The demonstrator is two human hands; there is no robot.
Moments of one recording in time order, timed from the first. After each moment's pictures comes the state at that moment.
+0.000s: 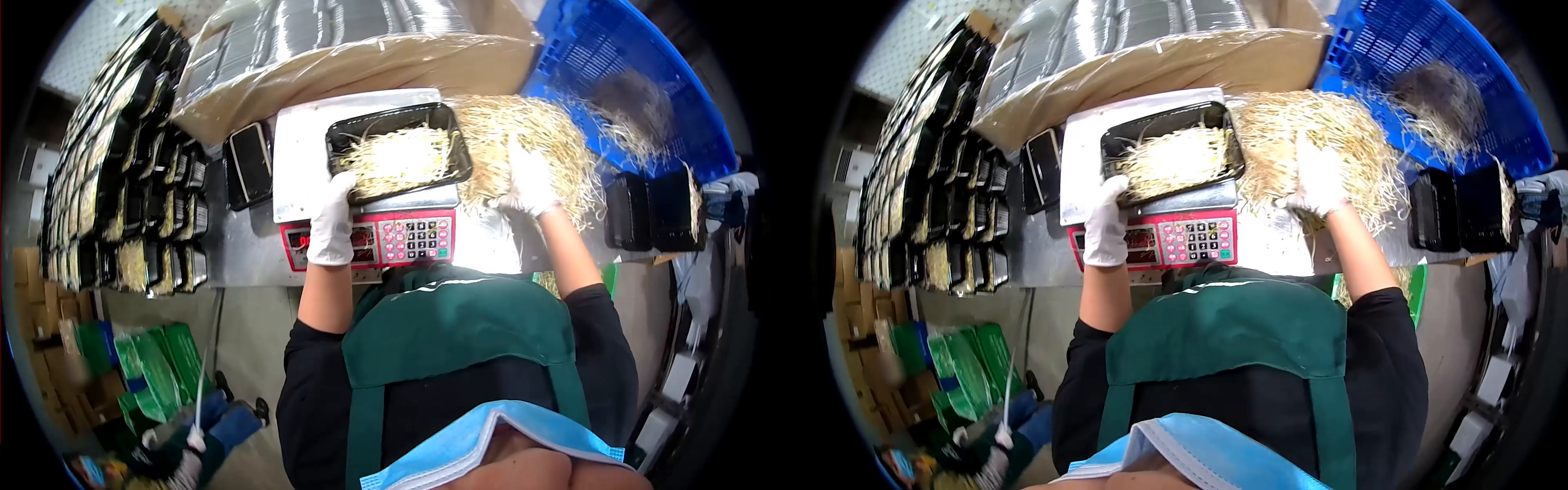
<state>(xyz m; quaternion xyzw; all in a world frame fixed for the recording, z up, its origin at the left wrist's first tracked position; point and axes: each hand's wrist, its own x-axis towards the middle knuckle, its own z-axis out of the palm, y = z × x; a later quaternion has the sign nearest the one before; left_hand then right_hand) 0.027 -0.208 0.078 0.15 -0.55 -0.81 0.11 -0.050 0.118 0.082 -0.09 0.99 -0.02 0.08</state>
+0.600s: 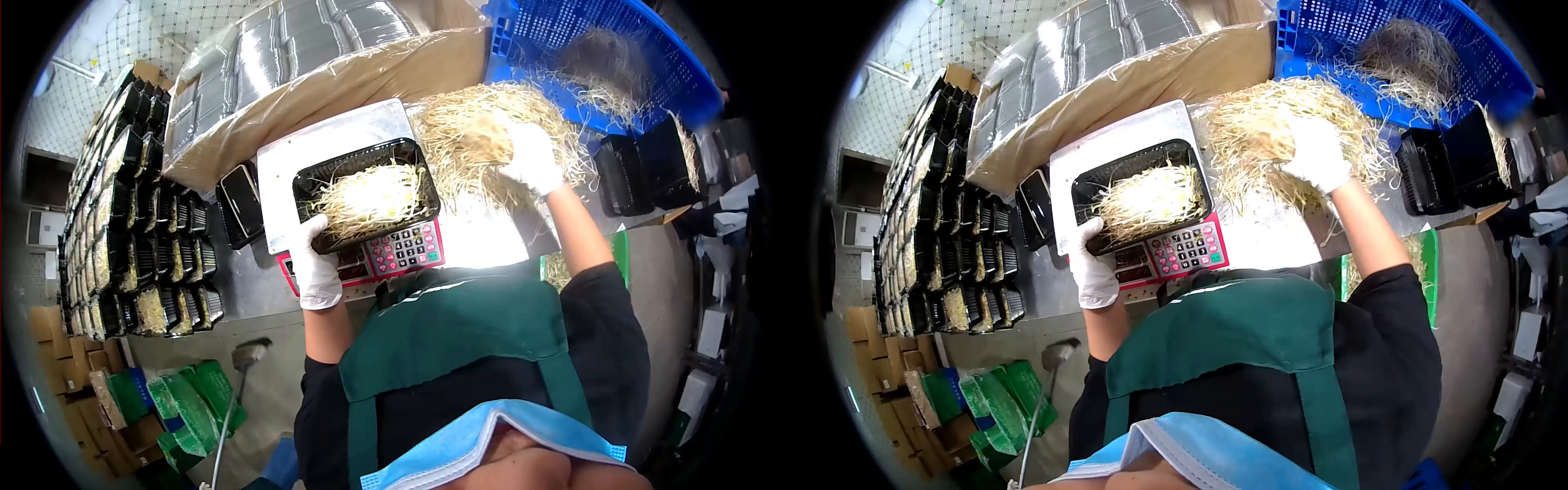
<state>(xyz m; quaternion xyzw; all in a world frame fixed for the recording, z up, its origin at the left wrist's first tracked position) 0.064 -0.184 0.125 0.19 -0.47 -0.85 0.11 -0.062 0.156 0.094 -0.15 0.98 -0.11 -0.05</state>
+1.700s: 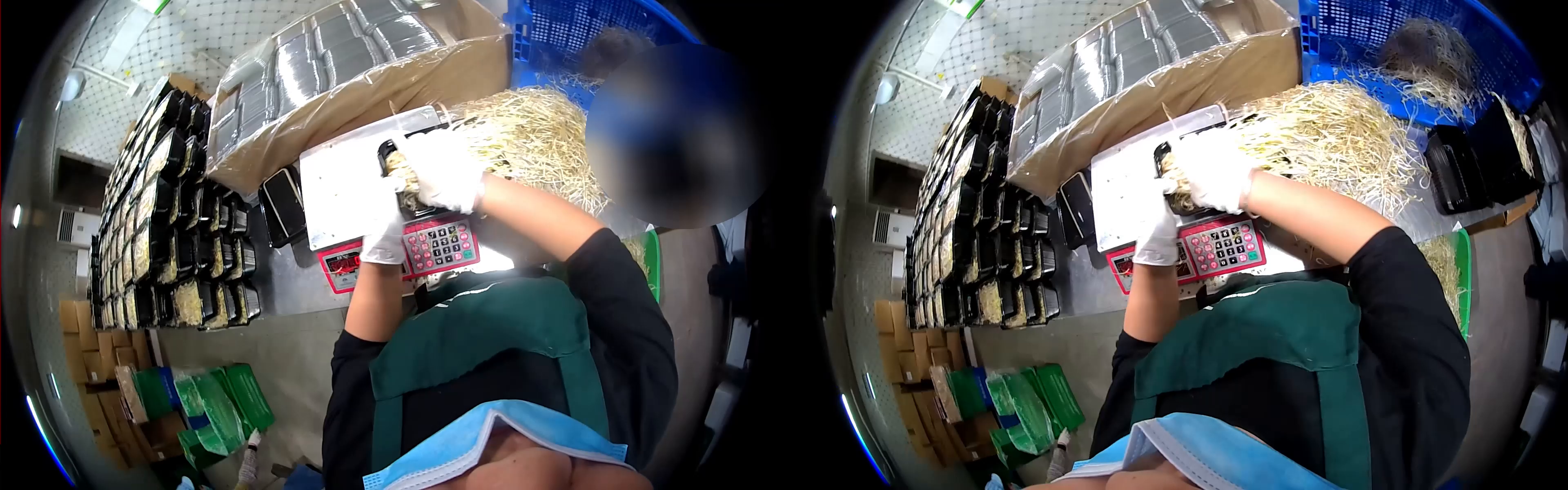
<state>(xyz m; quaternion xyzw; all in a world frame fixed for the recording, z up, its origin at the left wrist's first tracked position) 0.026 -0.142 0.124 0.08 -0.50 -0.86 0.05 -0.036 -0.022 0.141 -0.34 0.91 -0.21 -0.10</state>
